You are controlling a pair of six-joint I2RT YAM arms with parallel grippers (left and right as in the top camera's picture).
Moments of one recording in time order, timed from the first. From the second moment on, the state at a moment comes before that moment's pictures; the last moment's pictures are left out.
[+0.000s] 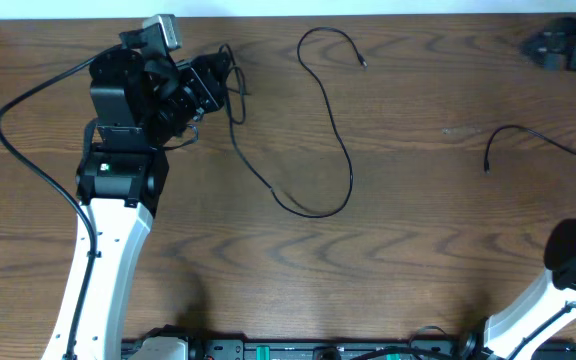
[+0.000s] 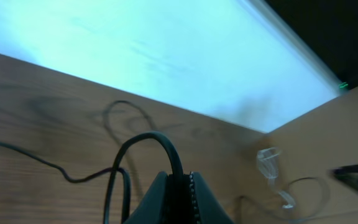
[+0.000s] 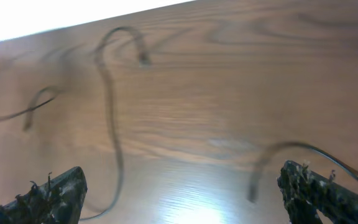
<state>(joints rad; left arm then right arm) -0.08 1.30 1.21 -0.22 0.46 -0.61 -0.35 1.98 2.29 -1.38 -0.57 -0.17</state>
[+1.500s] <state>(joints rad) -0.13 1.30 1.21 -0.15 0.36 -1.24 0.54 2.01 1.94 -0.62 -0.88 -0.09</state>
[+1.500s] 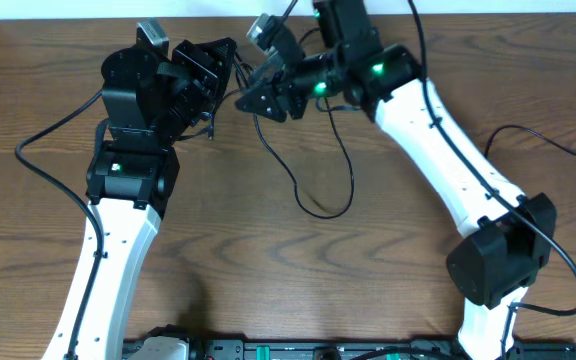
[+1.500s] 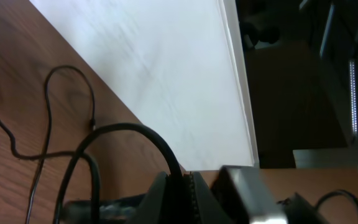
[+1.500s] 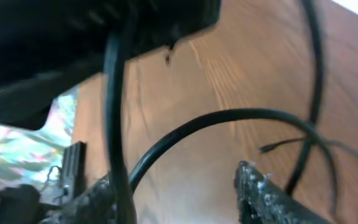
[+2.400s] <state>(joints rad) -0.13 1.30 1.21 -0.54 0.24 -0.85 0.10 2.01 2.17 -1.01 -0.40 0.07</state>
